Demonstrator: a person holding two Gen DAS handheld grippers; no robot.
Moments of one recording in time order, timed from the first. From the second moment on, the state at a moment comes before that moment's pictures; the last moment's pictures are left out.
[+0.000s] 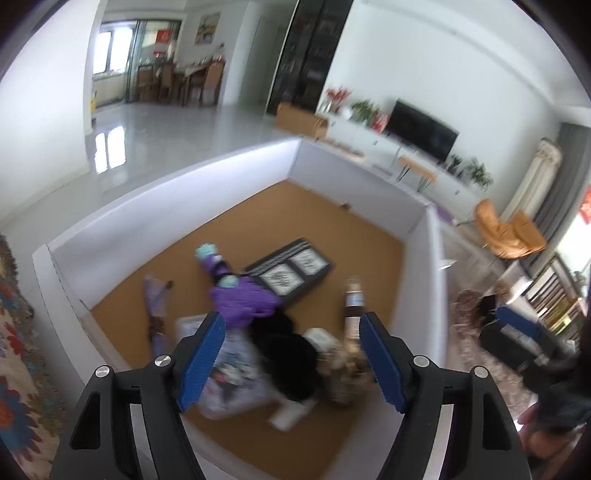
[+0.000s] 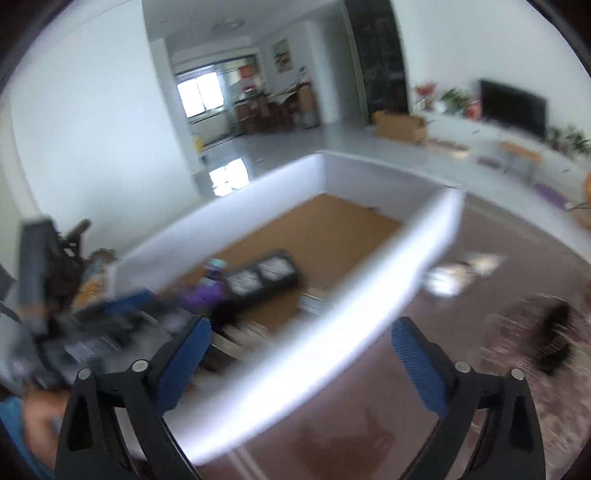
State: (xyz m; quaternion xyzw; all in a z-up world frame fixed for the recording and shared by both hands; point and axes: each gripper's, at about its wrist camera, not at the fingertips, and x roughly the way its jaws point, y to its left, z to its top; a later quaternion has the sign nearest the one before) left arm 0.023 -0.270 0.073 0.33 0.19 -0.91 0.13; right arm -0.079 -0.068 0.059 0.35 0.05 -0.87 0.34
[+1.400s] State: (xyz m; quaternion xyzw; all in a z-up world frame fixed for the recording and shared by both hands) left arm -0.022 -0.027 -0.038 0.45 0.04 -0.89 -0.01; right arm -0.032 0.218 -0.051 0.46 0.04 -0.89 0.07
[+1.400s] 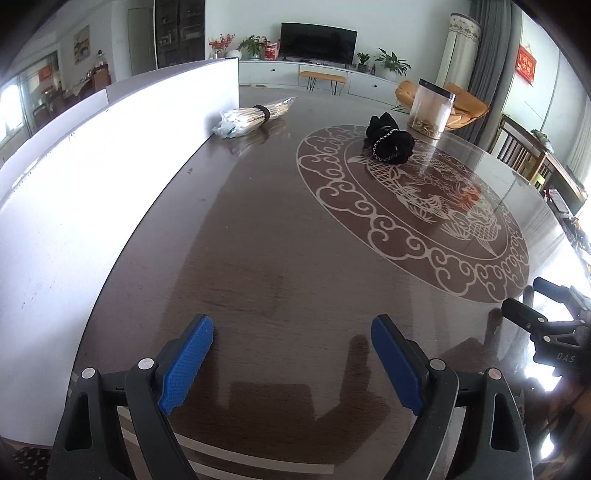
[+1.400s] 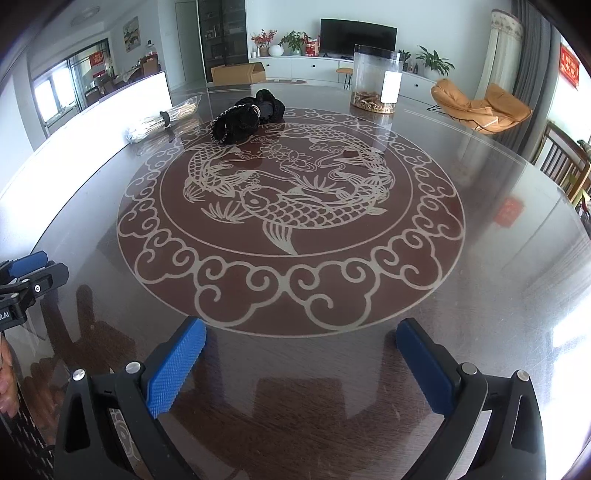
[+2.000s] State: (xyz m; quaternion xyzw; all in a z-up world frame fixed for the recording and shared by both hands) left arm -0.023 -0.022 -0.043 0.46 0.00 -0.89 0.01; right arm -0.032 0.218 -0.051 0.46 0.04 -0.89 0.07
